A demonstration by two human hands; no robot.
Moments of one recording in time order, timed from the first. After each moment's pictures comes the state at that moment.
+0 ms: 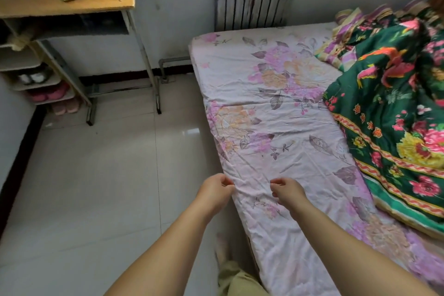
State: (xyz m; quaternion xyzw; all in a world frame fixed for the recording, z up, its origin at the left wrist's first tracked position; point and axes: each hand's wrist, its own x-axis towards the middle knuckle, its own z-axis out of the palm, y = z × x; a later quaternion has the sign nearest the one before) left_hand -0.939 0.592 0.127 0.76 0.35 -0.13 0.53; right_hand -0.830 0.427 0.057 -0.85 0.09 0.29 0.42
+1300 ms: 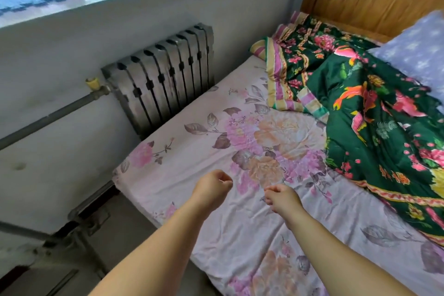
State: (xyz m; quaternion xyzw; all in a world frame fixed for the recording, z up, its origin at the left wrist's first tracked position) left_hand -0.313 0.930 0.150 0.86 0.04 -0.25 0.45; right_hand -0.344 0.741 0.068 -0.77 0.33 0.13 0.54
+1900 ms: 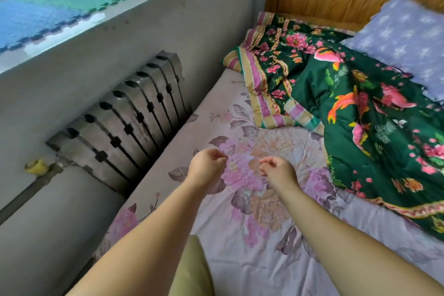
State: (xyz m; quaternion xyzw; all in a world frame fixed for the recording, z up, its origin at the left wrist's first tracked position) left_hand -0.091 0.880 0.199 0.88 -0.04 -0.19 0.43; right_hand -0.144 0.718 0.123 -0.76 0.34 -0.01 0.55
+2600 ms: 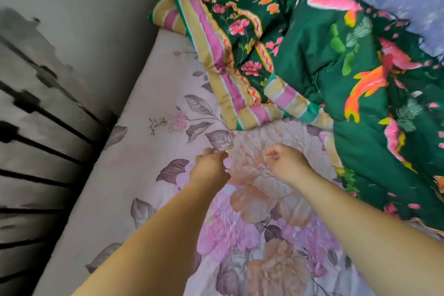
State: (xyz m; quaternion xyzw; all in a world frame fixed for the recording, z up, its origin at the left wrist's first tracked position) left_hand 0.162 0.697 -0.043 0.89 -0.26 -0.35 0.15; right_hand 0.062 0.554 -0.010 -0.83 0.43 0.15 0.32
